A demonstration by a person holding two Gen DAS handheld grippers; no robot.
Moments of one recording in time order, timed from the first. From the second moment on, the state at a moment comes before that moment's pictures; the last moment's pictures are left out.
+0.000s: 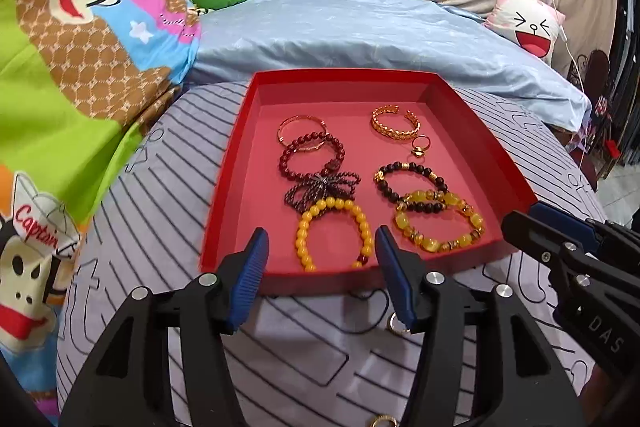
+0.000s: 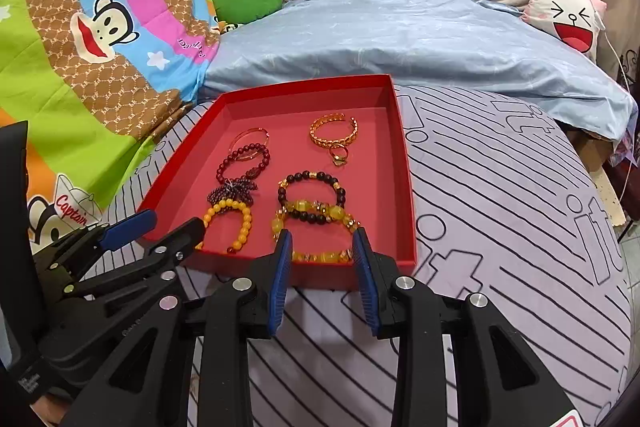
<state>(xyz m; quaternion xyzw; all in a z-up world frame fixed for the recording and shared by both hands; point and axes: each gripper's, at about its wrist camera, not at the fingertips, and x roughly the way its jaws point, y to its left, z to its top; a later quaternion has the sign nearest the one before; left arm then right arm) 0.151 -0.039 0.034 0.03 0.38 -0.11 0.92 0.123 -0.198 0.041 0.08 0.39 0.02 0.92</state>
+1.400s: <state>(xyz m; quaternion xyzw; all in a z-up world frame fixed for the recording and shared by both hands) 0.050 -0.043 -0.011 0.02 0.43 -0.14 0.89 0.032 -0.200 0.003 0.10 0.43 0.01 0.90</state>
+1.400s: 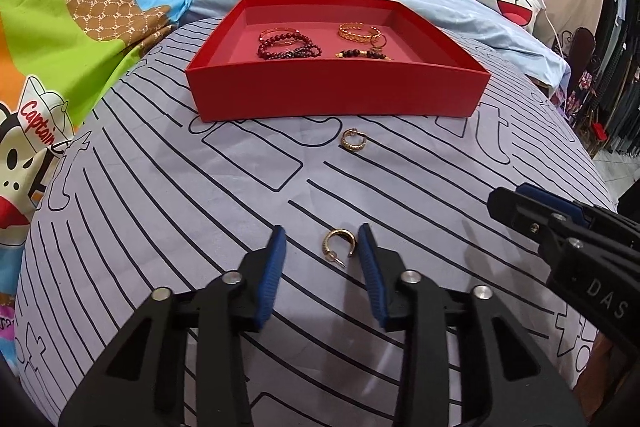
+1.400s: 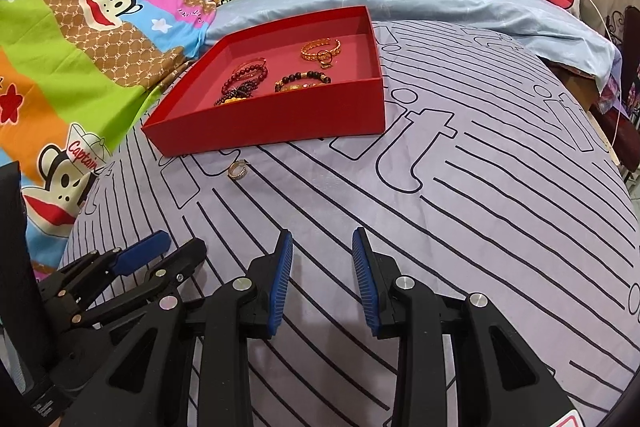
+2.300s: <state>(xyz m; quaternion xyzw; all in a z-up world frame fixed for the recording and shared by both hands) 0.080 0.016 -0.010 -0.01 0.42 -0.08 0.90 0.093 -0.147 -0.010 0.08 0.44 0.07 0.89</state>
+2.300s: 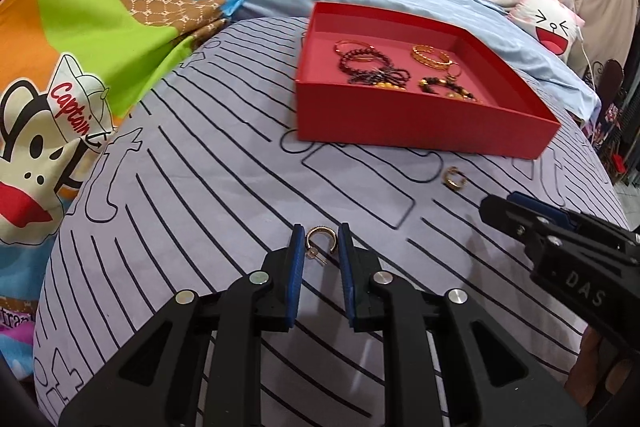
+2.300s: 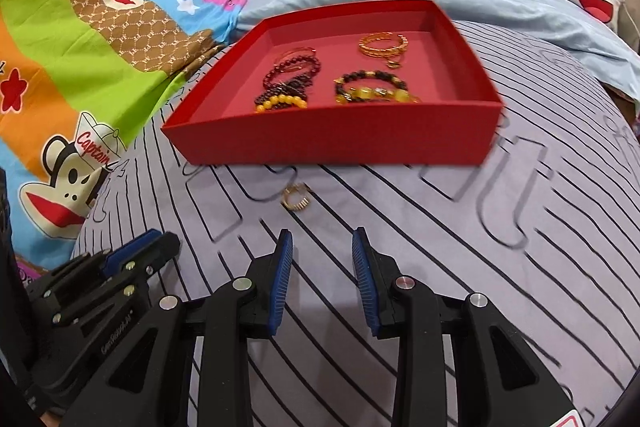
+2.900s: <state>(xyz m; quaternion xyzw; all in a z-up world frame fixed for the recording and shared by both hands) 0.087 0.016 -0.014 -0.01 0.42 -0.08 0.90 0.113 -0.127 -0.016 0.04 0.44 0.06 0.90</state>
